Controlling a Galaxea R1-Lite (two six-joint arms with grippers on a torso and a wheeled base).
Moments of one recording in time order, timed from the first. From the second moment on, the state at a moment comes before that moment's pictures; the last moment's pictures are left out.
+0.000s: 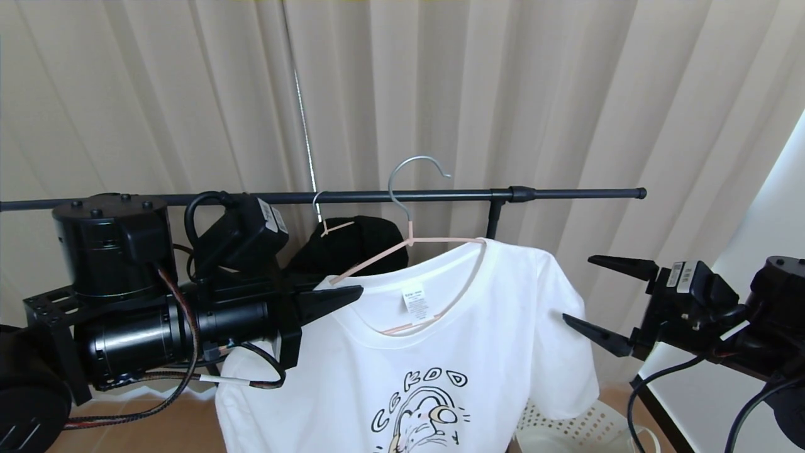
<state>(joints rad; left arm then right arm) -0.46 1.55 -0.63 -0.67 -0.54 0.34 -0.03 1.86 -0.35 -1.33 0.83 -0.55</state>
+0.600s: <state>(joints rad) -0.45 1.54 -0.63 -0.67 -0.54 0.34 -0.04 1.93 -0.36 -1.33 0.83 -0.61</state>
